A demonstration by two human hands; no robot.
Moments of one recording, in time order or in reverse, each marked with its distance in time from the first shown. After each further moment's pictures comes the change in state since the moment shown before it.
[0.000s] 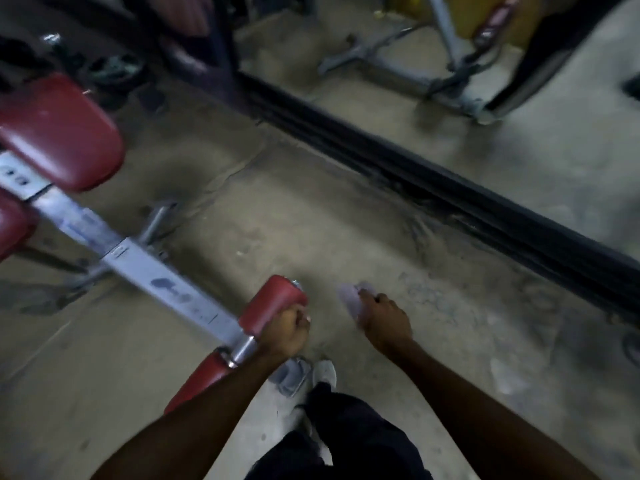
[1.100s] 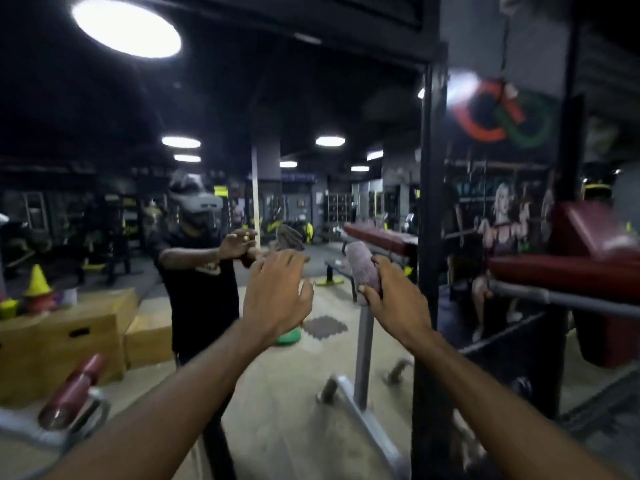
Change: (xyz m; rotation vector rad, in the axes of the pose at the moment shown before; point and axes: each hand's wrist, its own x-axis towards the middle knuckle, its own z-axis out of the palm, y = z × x) left_hand -0.039 1.059 0.243 0.242 0.477 1.731; right_hand -0.222 0.714 -0.605 0.001 1.381 0.674
